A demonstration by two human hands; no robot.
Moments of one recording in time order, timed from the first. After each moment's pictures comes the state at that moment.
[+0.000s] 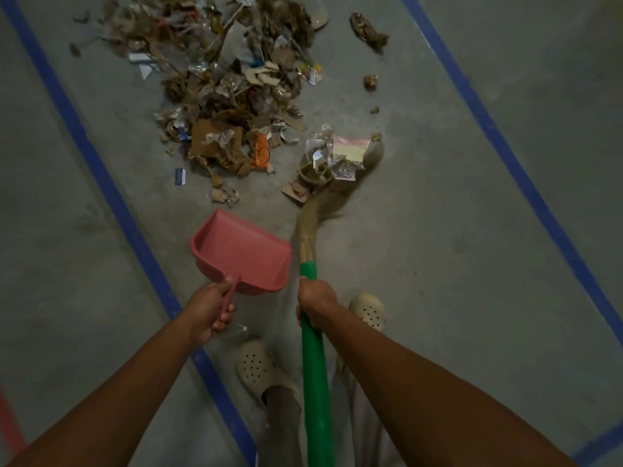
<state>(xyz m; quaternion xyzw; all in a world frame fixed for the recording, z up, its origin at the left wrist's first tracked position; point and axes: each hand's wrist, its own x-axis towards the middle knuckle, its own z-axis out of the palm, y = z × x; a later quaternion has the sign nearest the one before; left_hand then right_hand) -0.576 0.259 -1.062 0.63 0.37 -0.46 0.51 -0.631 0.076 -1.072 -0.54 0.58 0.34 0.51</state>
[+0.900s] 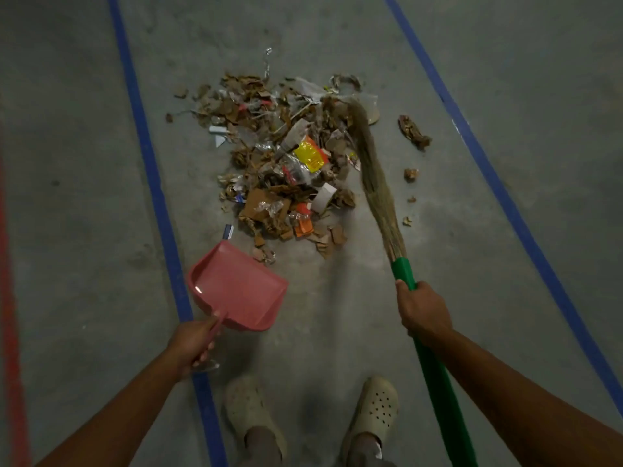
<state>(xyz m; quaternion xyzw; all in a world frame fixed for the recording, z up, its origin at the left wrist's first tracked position) -0.495 0.307 -1.014 0.74 0.38 -0.35 0.44 -0.521 -0.084 -1.008 -0.82 0.42 0.27 0.29</state>
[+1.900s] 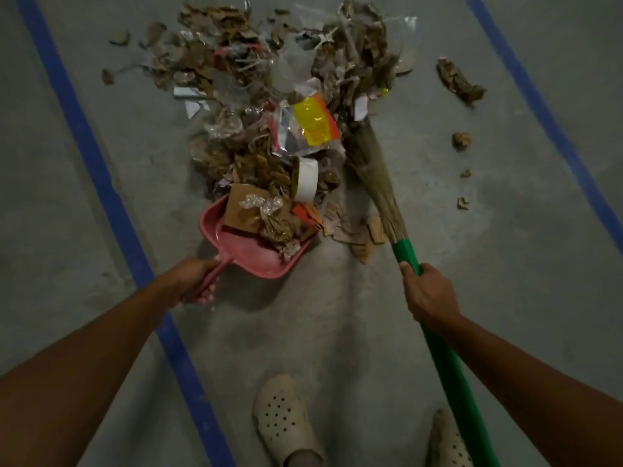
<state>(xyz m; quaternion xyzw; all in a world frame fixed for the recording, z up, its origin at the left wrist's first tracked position) -0.245 0.398 -1.248 0.74 0.27 -0.50 0.36 -0.403 0.021 -1.193 -0.81 0.47 0.26 0.25</state>
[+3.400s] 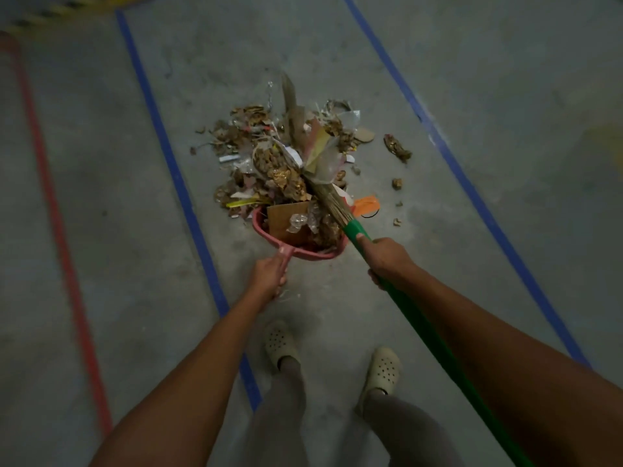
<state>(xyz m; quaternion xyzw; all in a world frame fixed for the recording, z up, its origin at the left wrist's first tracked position) -0.429 0.220 -0.829 0.76 0.22 -0.34 0.51 -0.456 -0.016 -0.770 -0.76 0.36 0.33 0.43</state>
